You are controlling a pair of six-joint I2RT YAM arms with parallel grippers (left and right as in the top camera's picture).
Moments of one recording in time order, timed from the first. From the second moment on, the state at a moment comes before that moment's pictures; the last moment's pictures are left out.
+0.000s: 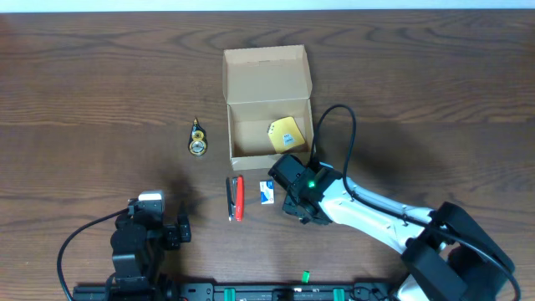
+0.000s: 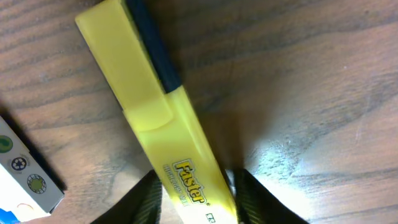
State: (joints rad) left arm 0.04 0.01 0.17 -0.76 0.01 0.02; right arm 0.82 1.67 0.85 -0.65 0.06 1.18
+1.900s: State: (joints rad) left arm 0.04 0.01 0.17 -0.76 0.01 0.02; right arm 0.80 1.40 1.21 -0.87 0.18 0.79
